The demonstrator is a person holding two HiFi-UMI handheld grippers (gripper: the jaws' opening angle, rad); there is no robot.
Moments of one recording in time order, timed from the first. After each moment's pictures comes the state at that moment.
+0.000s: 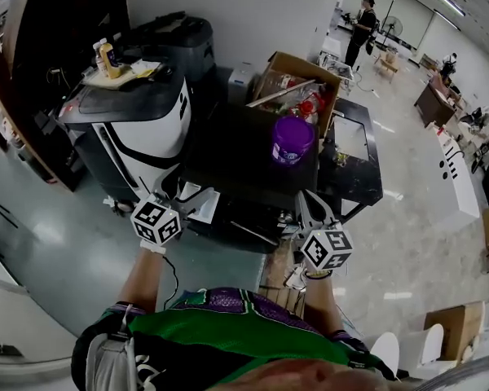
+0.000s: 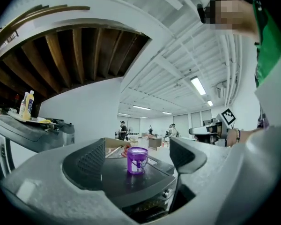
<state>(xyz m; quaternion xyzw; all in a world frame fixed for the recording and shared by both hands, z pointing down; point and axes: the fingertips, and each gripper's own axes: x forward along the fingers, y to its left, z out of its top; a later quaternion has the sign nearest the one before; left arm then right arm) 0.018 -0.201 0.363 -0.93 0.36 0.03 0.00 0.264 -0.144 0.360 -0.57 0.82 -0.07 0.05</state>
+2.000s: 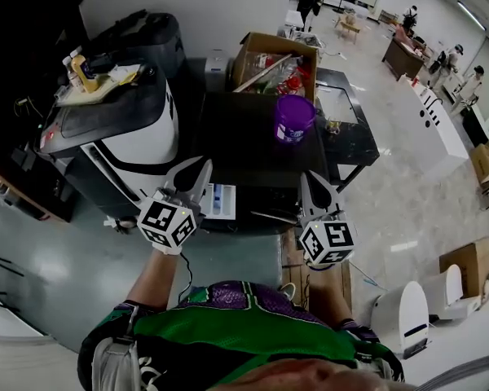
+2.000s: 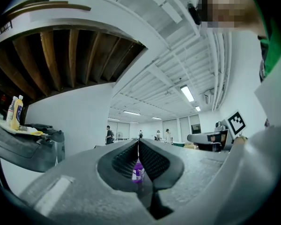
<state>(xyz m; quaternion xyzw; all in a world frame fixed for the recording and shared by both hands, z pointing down) -0.037 -0.226 0.317 -0.95 0.29 0.06 0.03 0.156 -0.144 0.332 -0.68 0.73 0.01 0.03</state>
